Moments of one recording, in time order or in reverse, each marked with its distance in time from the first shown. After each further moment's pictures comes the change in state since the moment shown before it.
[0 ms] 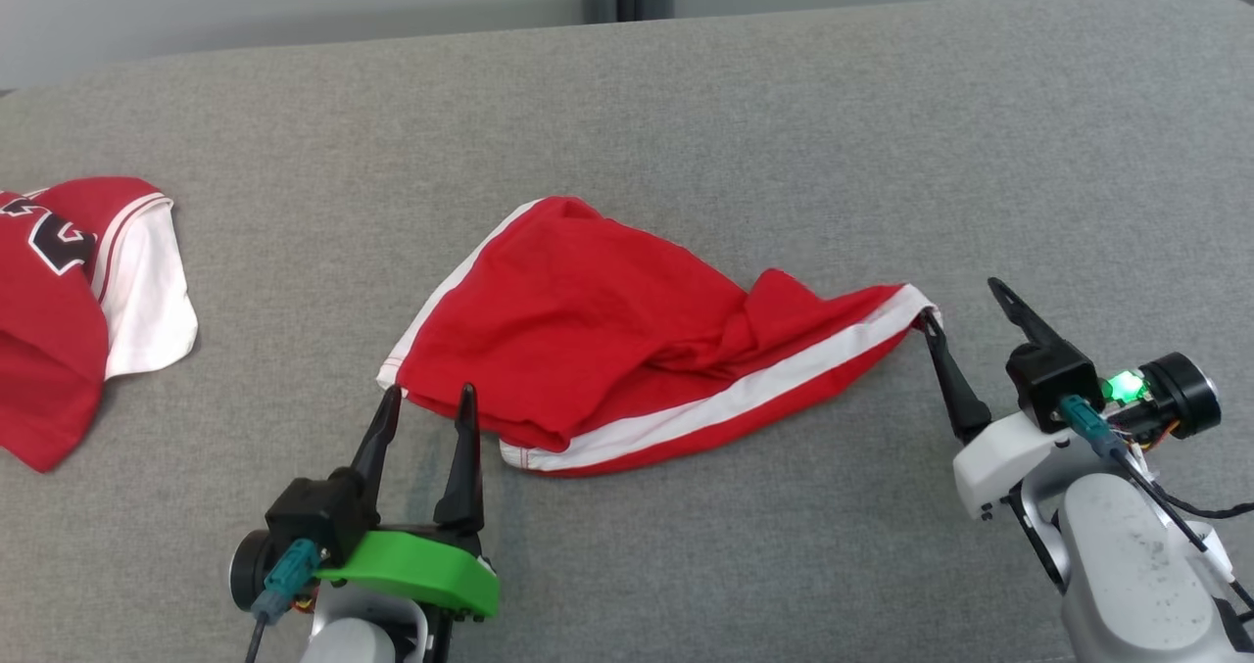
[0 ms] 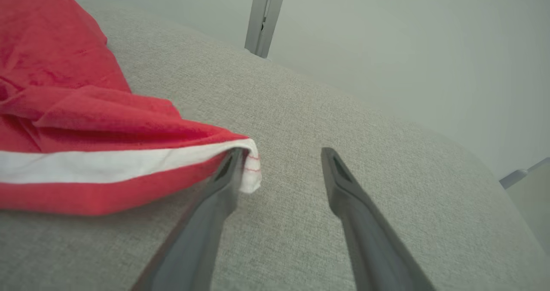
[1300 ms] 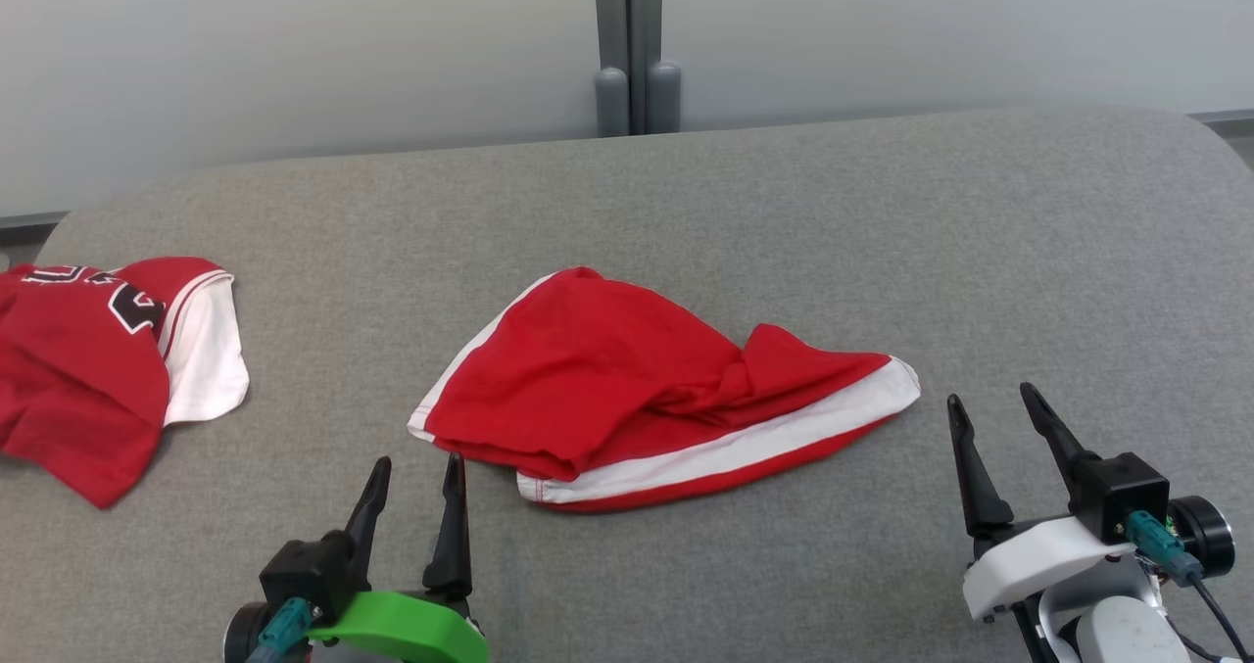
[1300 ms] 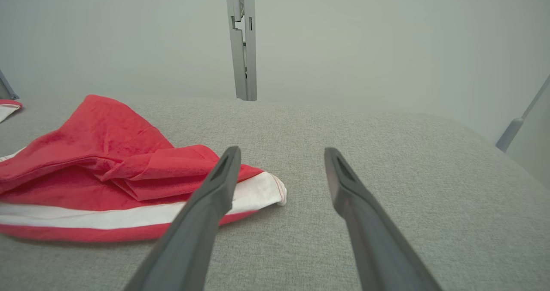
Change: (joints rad) left arm 0.091 0.000 0.028 0.024 -0.008 -0.008 0.000; right arm 0.262 0.082 -0.085 -0.193 0.221 0.000 0.000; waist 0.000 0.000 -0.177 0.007
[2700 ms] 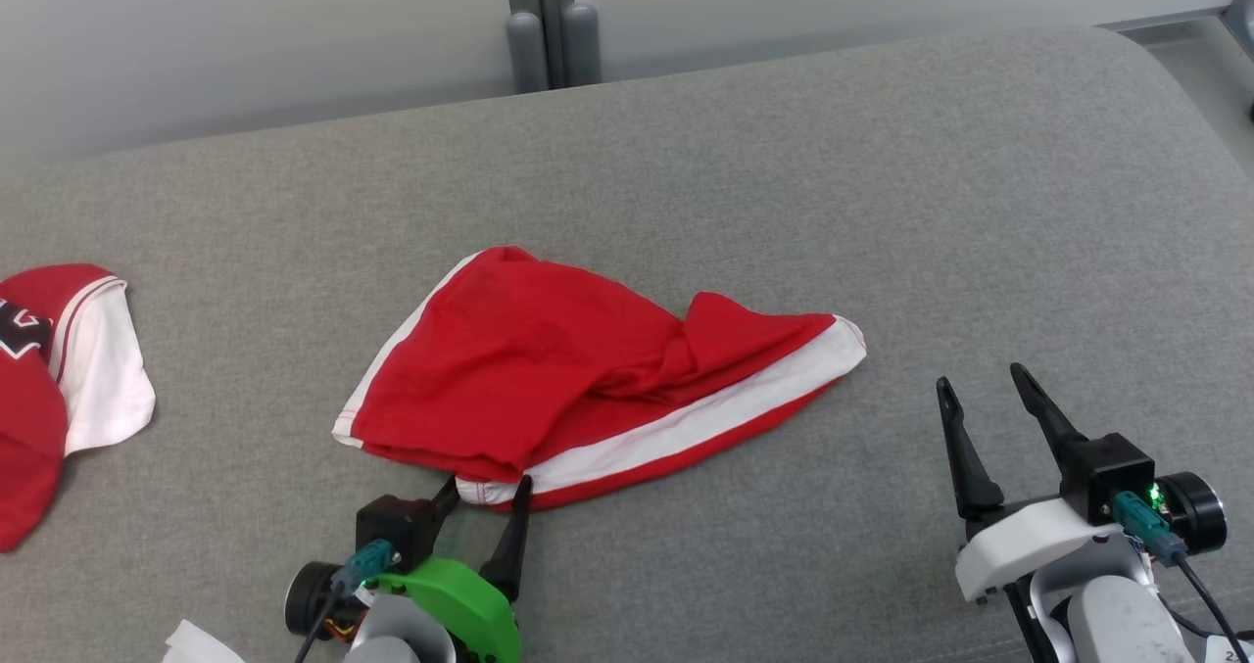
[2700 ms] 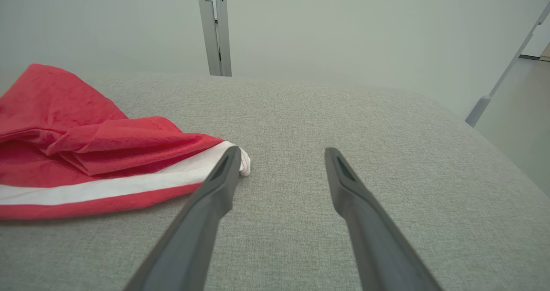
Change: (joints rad) left arm -0.232 0.065 -0.270 0.389 -0.103 -0.058 0.003; right arm -0.039 0.000 0.010 0.019 -0.035 0.000 0.000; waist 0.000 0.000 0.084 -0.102
